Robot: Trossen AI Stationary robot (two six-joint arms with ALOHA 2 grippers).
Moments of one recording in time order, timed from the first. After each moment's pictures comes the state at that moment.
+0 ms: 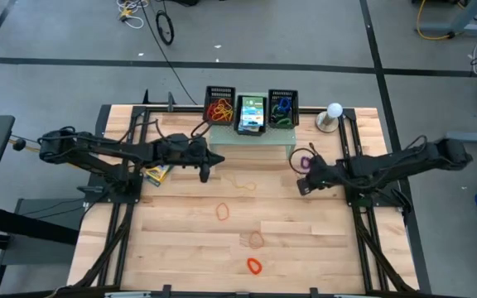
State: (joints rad) left arm 0.15 1.24 0.54 0.39 -0.04 -0.35; right arm 0.07 0.98 0.46 -0.56 0.19 1.16
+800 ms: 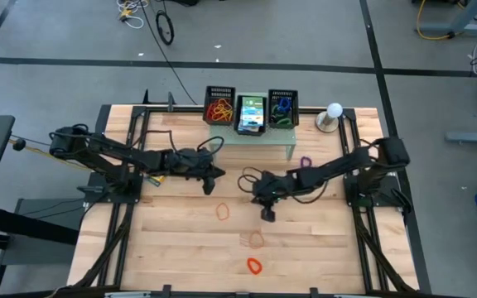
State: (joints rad) left arm 0.03 1.36 0.54 0.35 -0.13 -0.46; right arm 0.13 1.71 0.85 0.00 -0.03 0.22
